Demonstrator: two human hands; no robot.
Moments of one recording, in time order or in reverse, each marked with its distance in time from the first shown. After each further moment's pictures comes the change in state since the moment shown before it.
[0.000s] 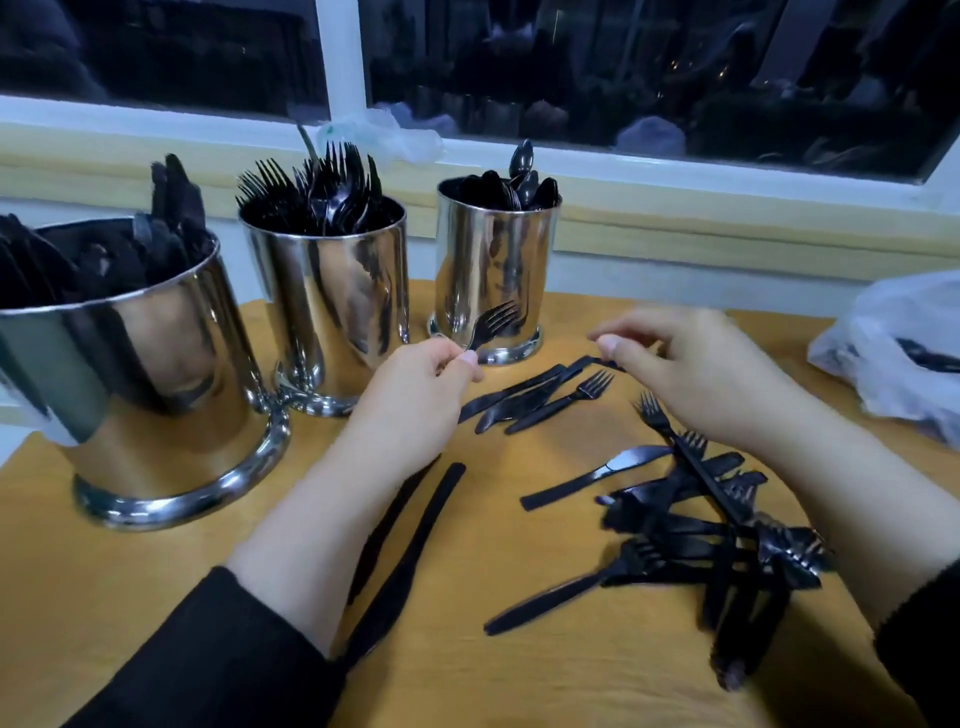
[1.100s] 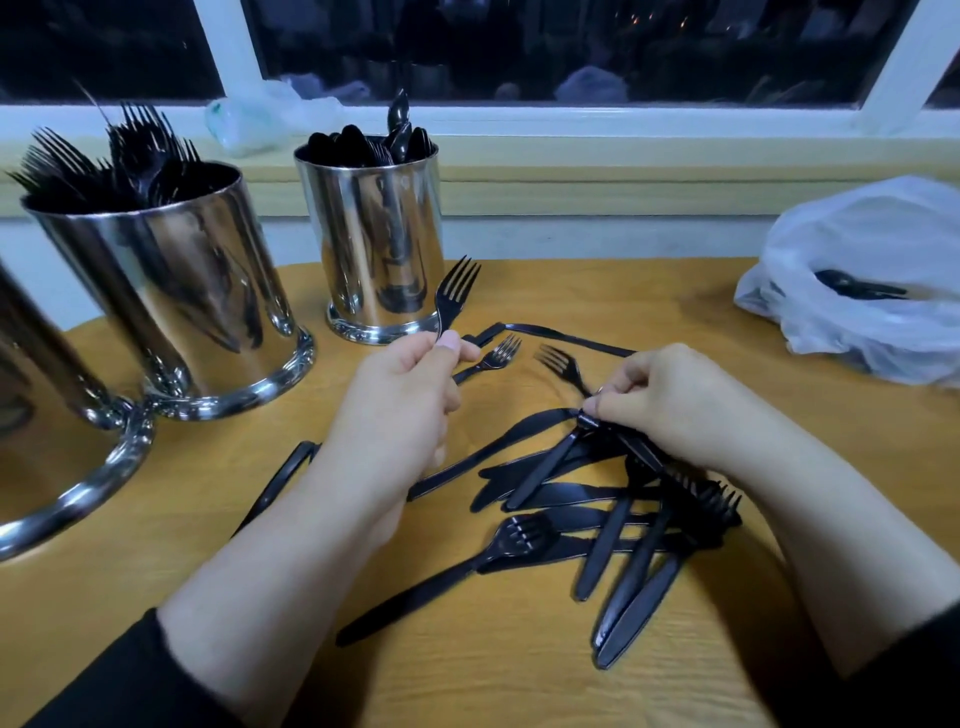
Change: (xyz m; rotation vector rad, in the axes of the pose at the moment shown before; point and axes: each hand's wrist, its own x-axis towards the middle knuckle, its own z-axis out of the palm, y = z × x) left_hand -0.023 0.034 0.087 -0.527 -0.069 -0.120; right_hand -0.054 0.077 0.002 0.119 -0.137 0.470
